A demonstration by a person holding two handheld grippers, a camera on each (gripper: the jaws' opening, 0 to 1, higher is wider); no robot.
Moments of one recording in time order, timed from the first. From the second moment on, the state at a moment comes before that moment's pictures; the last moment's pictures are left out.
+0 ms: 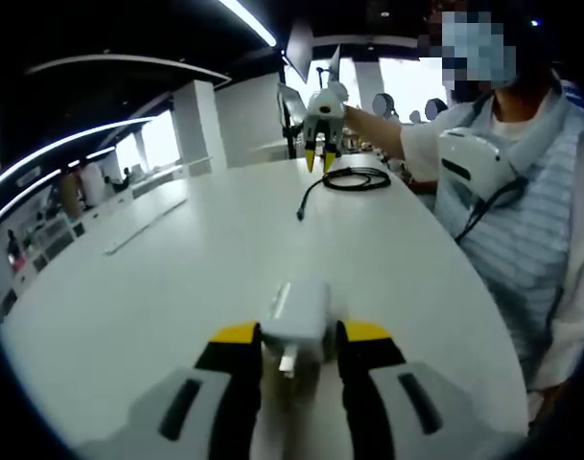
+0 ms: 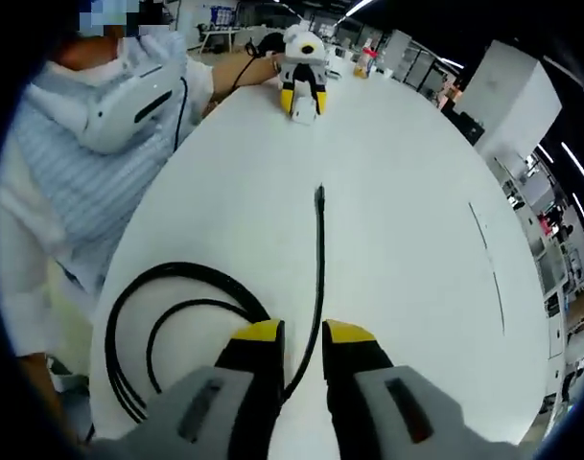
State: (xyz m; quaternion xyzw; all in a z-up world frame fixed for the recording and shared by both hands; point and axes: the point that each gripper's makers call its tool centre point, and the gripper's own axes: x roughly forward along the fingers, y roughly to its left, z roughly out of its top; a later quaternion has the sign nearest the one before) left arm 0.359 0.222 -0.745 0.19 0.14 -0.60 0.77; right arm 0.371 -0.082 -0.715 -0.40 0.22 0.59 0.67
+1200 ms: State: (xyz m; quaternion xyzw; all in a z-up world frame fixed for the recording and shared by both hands) left arm 0.363 0.226 -0.743 0.18 0.13 -0.59 0.77; right arm 0.385 0.039 -0.765 -0.32 0.22 0.64 0.67
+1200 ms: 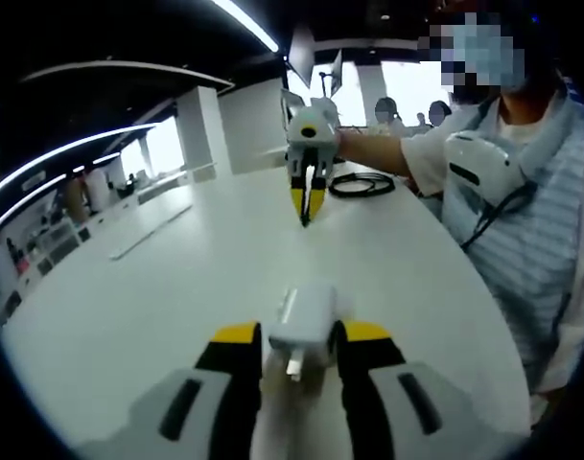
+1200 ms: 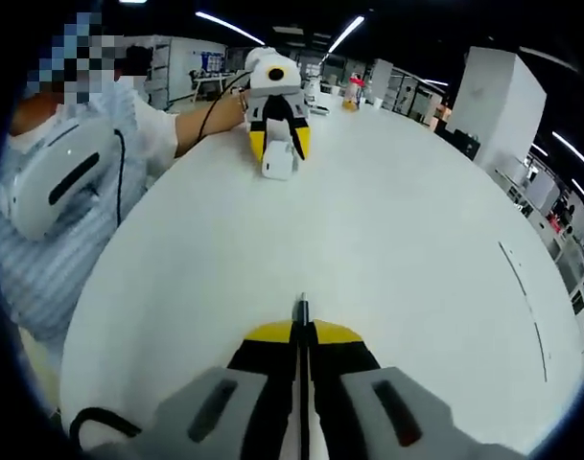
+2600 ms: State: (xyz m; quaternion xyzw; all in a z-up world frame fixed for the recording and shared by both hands) left arm 0.374 0.205 -0.741 0.17 0.14 -0.59 0.78; right arm 0.374 0.043 -0.756 -0.34 0.20 0.64 0.67
